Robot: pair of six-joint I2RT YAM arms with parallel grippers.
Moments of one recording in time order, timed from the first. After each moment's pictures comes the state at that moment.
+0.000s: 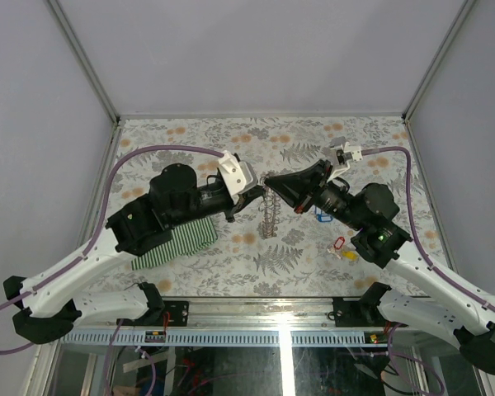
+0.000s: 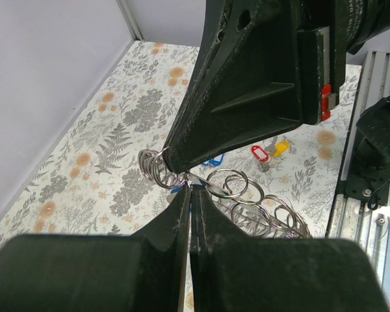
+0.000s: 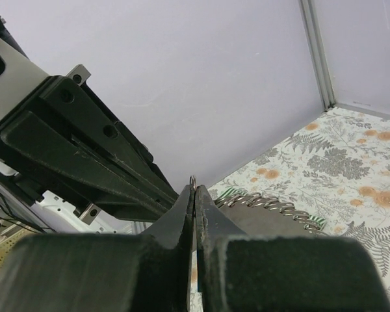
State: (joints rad) left arm -0.99 1.05 1.29 -0.38 0.15 0.20; right arm 0.78 0.89 0.82 0.39 -0.28 0.56
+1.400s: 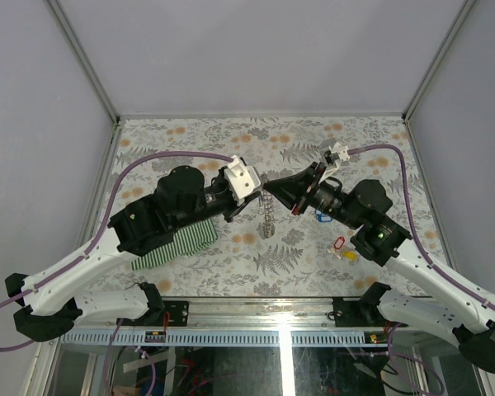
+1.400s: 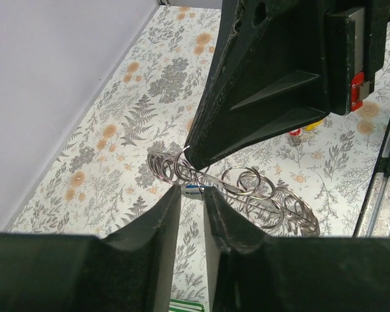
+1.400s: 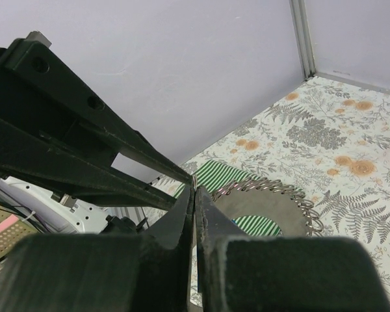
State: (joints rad) left arm -1.01 1.07 1.31 -0.48 0.01 0.27; right arm 0.78 0.91 0.85 0.24 -0.28 0.47
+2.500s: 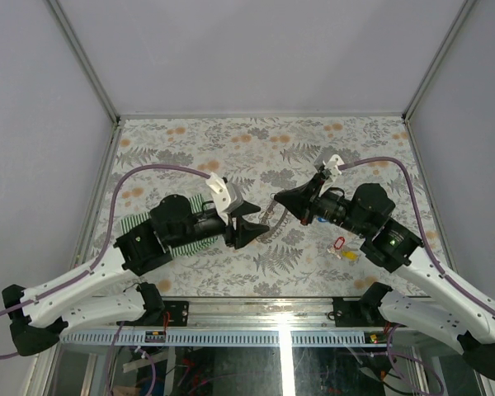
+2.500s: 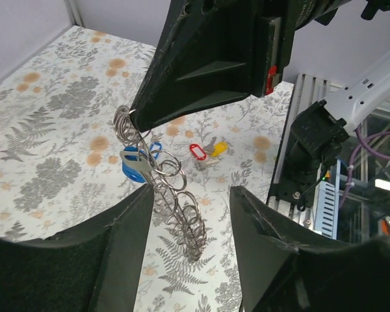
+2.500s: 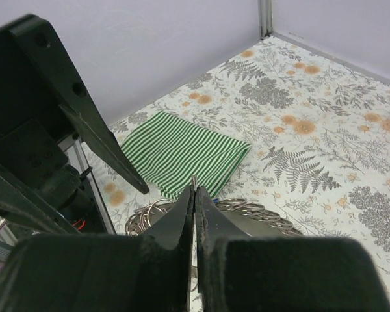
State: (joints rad) left arm -1.01 0.88 0.92 -0.12 0.20 -0.04; right arm 0.78 0.83 0.85 -0.02 -0.26 0.23
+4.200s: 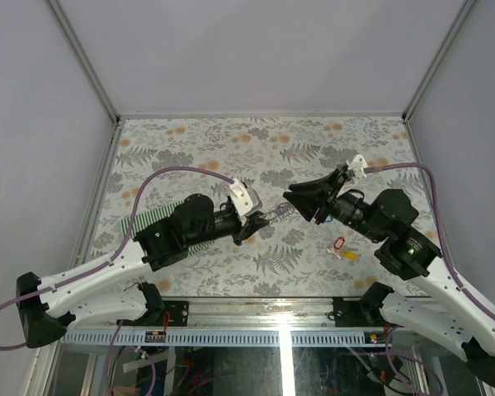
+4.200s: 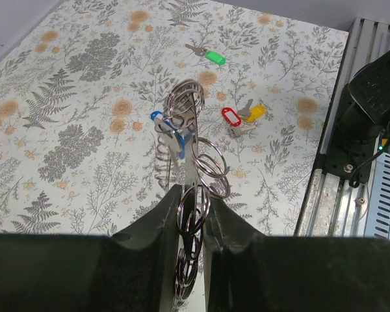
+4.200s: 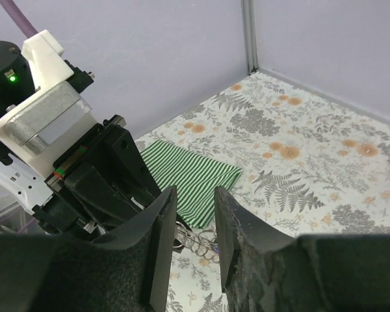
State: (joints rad) left arm -1.01 0.99 0.86 -0.09 0.13 0.06; right arm 0.78 0.75 0.89 -0.05 -0.20 0.25
